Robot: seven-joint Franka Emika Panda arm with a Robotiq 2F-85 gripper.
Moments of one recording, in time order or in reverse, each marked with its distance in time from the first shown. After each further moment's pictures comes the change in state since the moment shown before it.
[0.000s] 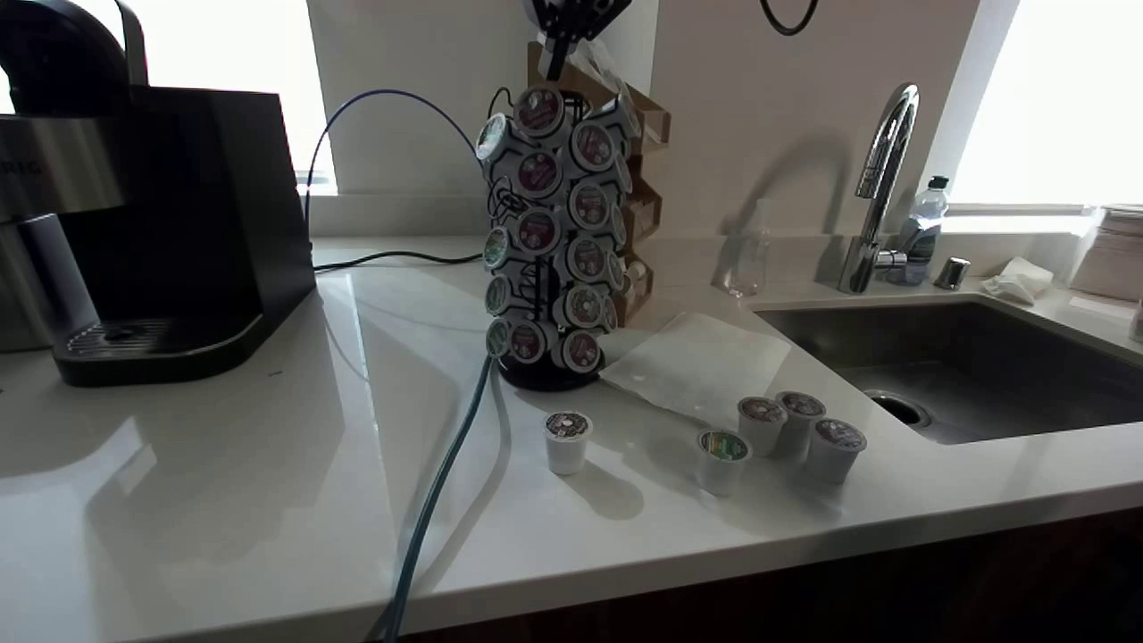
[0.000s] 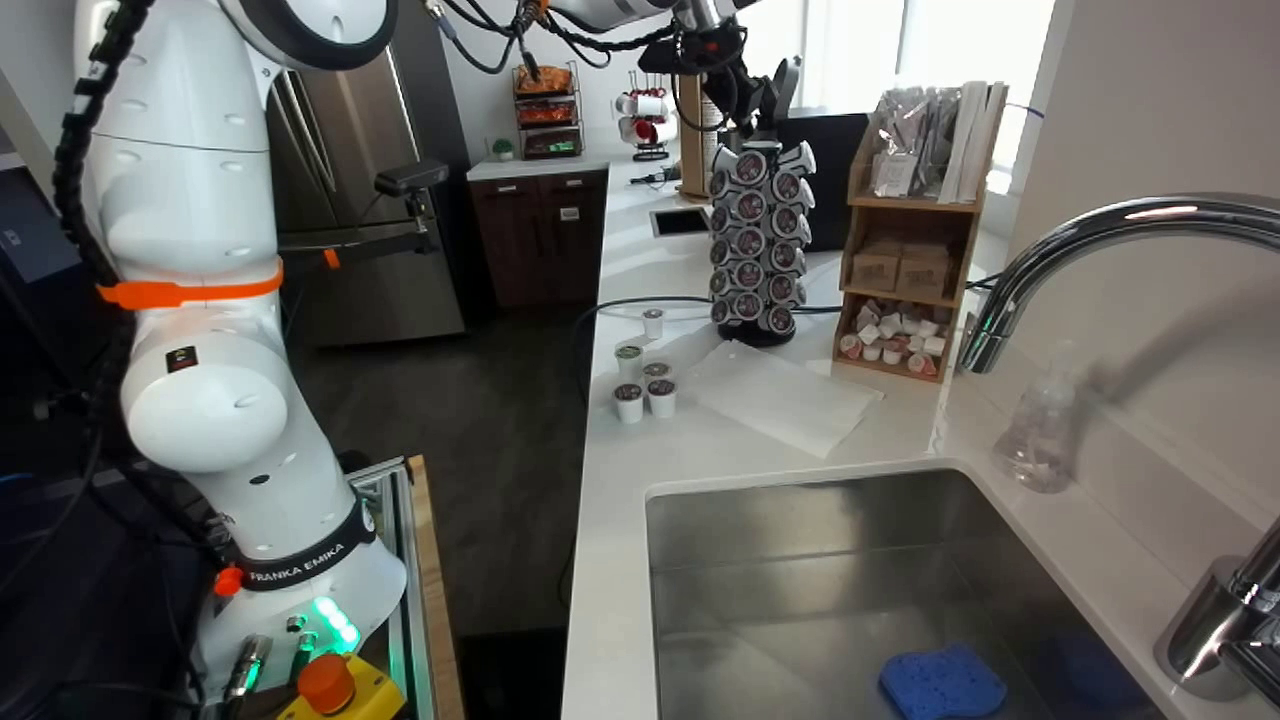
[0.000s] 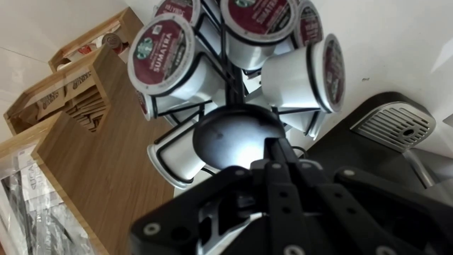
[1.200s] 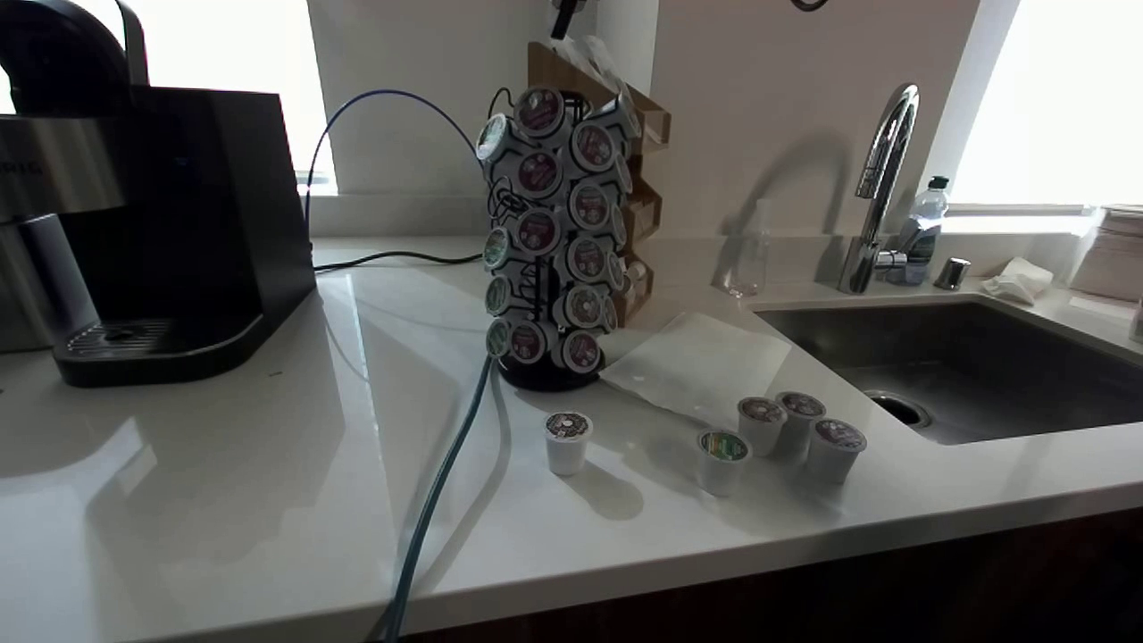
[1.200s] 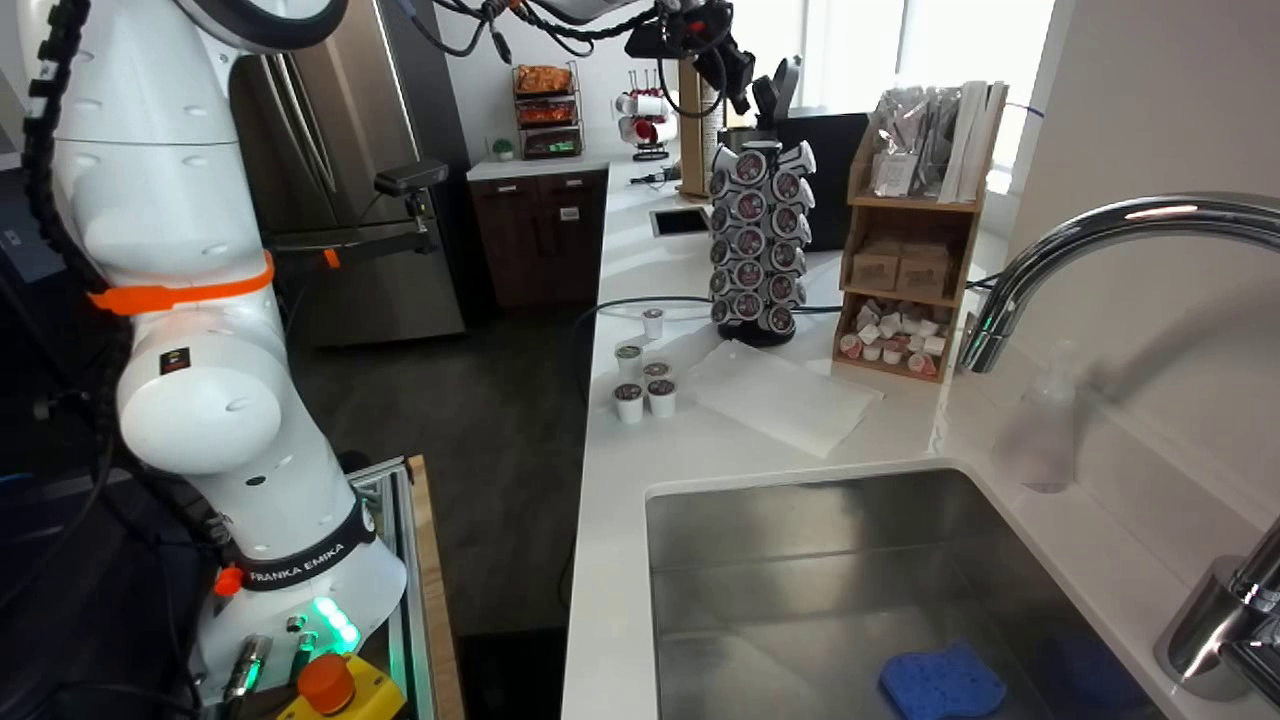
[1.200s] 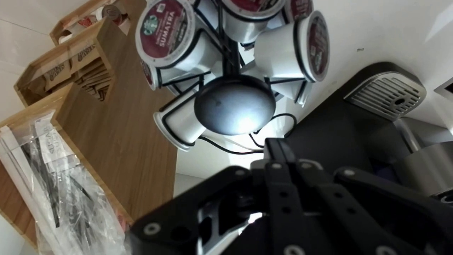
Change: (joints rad) arm -0.040 -0.098 0.042 -0.102 -0.028 0.111 0.030
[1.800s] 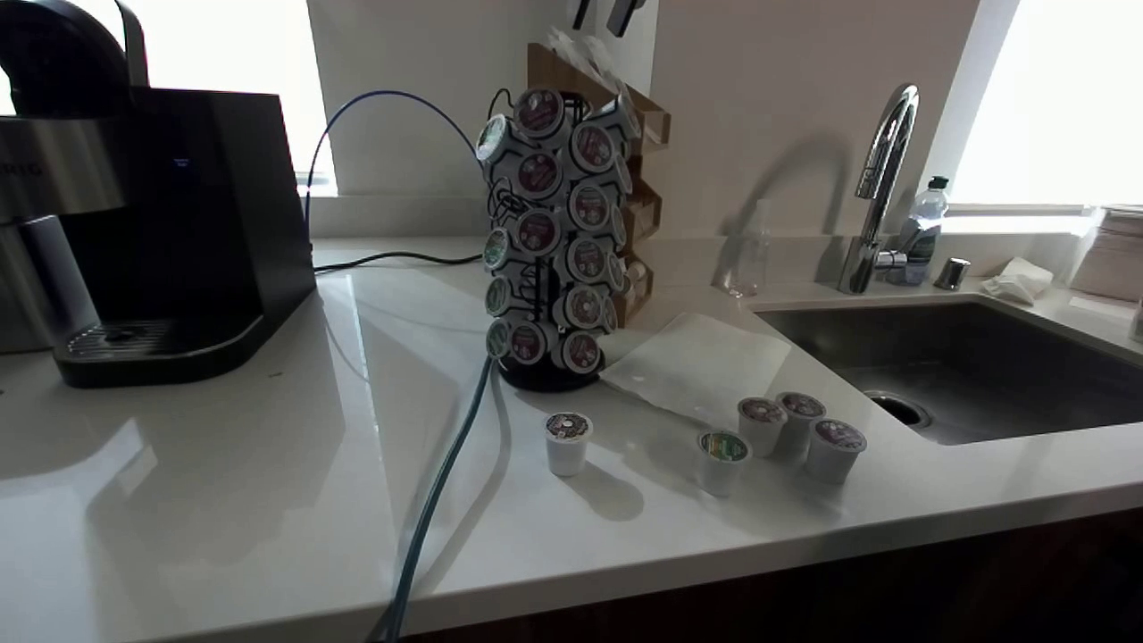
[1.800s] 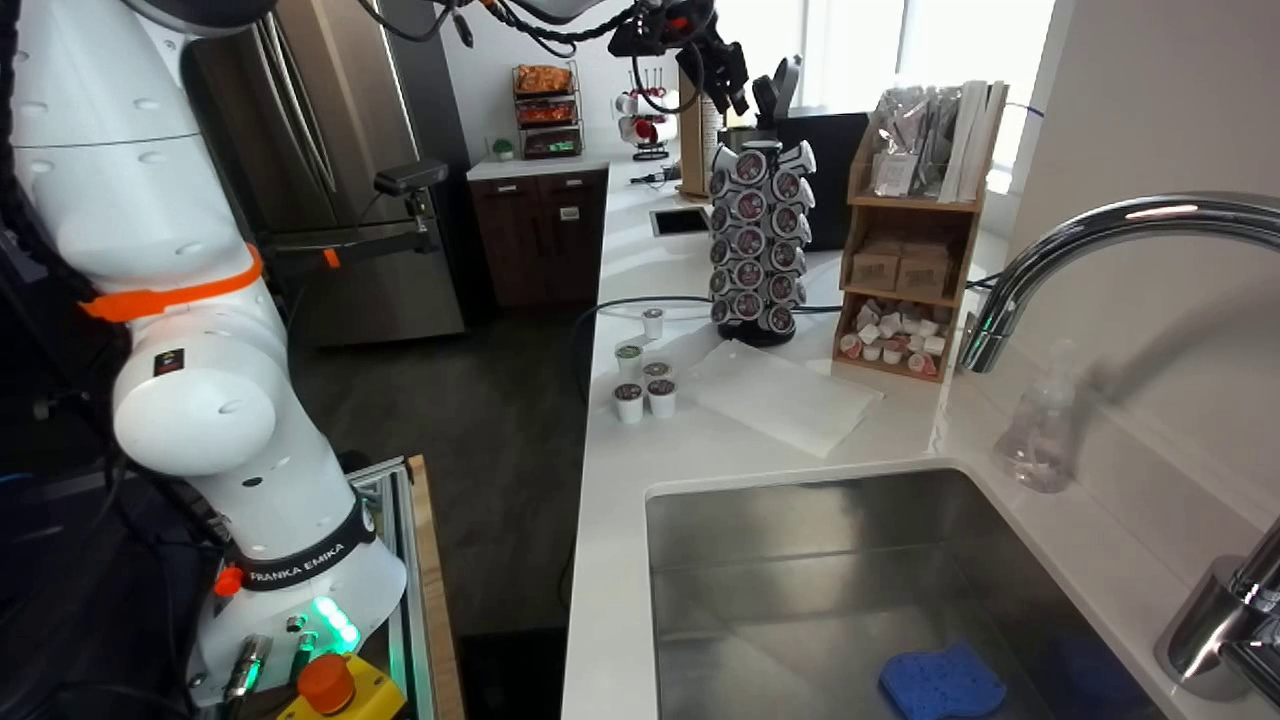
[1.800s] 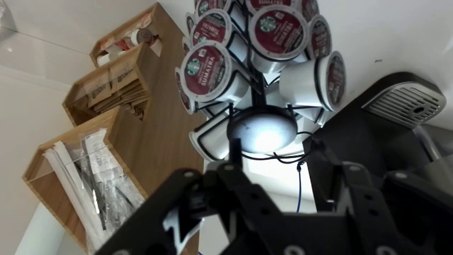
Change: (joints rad) arm -0.037 -0.119 0.024 -0.136 -0.036 0.000 0.047
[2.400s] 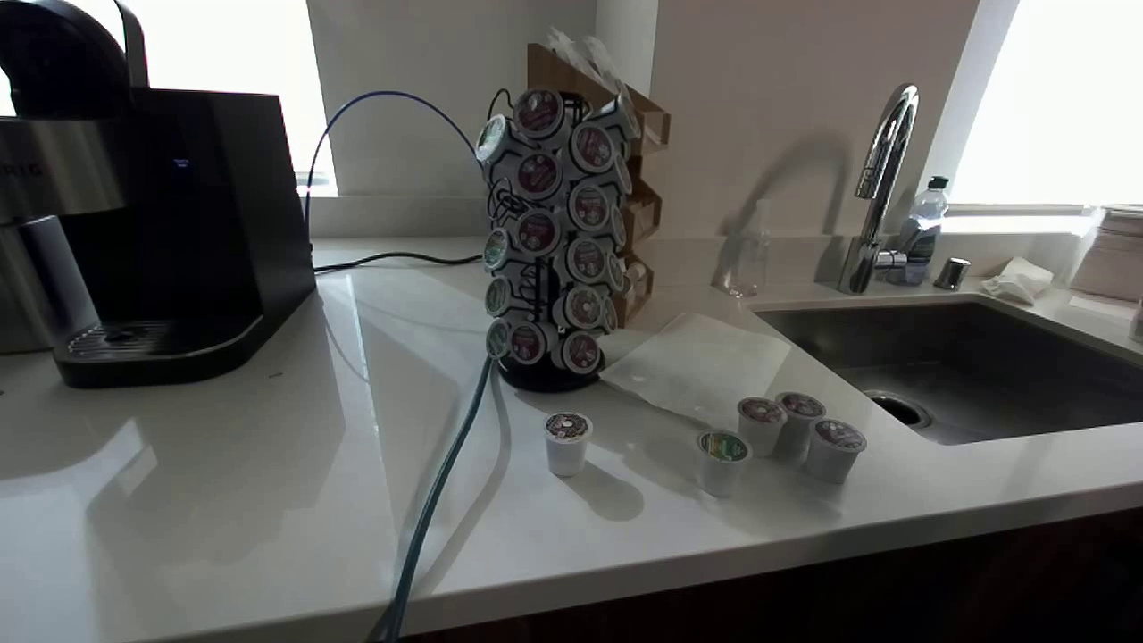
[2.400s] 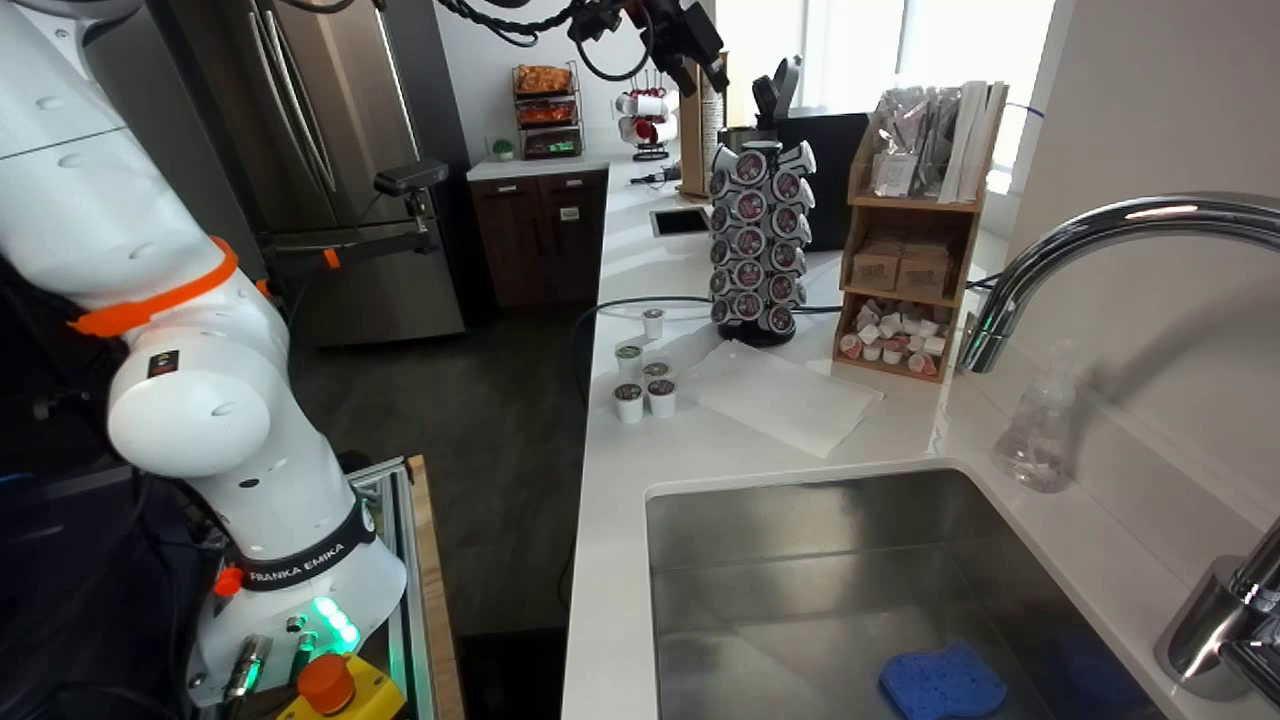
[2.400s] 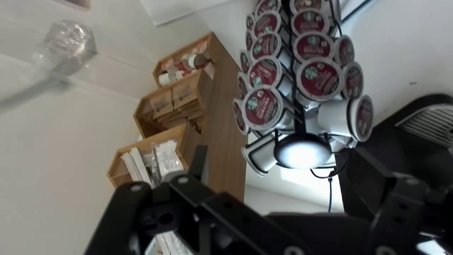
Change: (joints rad) arm -0.034 -0.211 0.016 -0.167 -0.071 -0.084 0.039
